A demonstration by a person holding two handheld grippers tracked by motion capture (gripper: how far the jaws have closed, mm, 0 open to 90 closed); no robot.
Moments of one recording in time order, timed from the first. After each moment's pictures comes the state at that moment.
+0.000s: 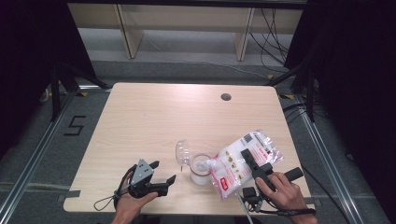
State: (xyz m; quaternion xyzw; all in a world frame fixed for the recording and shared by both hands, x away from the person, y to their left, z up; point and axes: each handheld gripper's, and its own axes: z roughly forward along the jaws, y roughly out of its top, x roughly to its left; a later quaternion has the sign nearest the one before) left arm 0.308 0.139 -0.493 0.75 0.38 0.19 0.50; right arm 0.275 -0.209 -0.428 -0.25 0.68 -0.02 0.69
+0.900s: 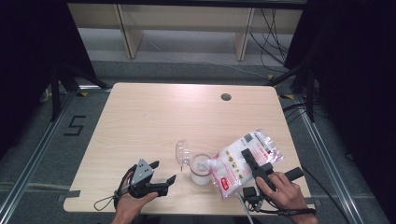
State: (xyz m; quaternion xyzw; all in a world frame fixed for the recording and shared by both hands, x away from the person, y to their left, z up) left arm 0.307 0.139 -0.493 0.75 0.38 0.19 0.50; right arm 0.275 -0.210 -0.427 -0.25 0.68 -0.03 0.69
